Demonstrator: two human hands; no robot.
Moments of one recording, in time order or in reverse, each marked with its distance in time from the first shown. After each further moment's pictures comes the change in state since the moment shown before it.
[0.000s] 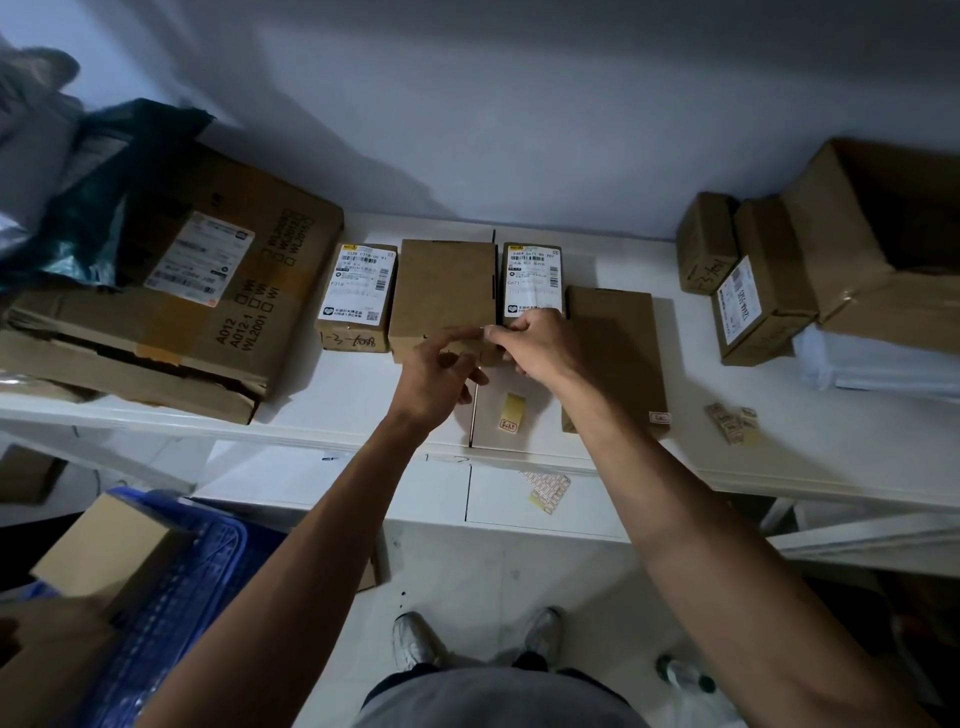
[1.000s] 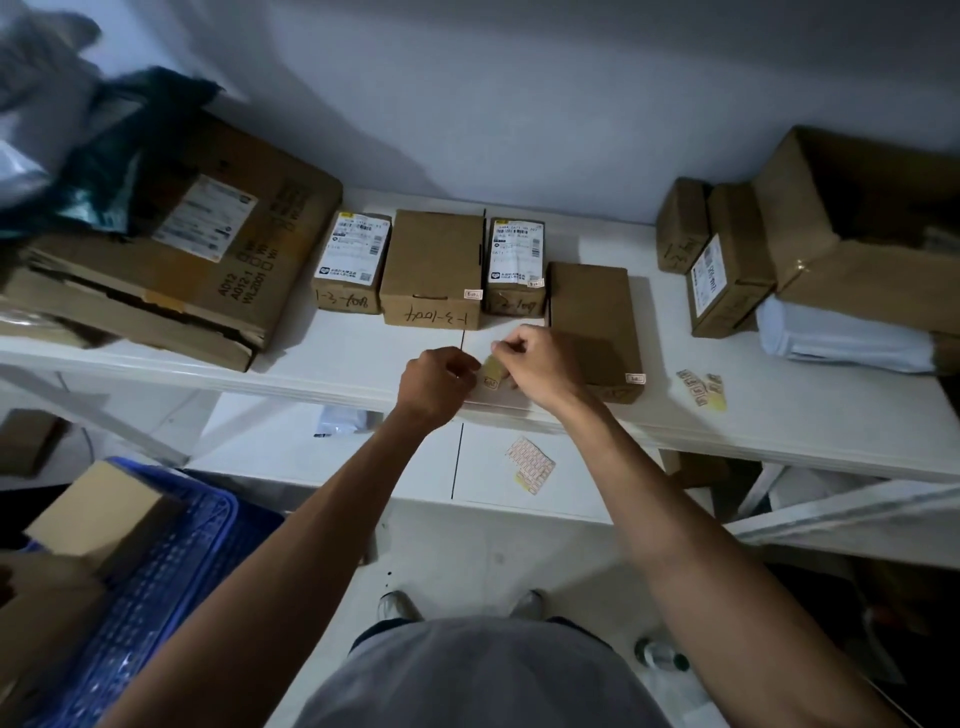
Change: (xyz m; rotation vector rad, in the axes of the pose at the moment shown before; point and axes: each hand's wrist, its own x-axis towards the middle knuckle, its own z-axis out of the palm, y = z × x) left_hand -0.043 -0.032 0.027 0.434 0.046 -0.040; right_hand -0.070 0.047 -0.006 0.001 -0.062 -0.106
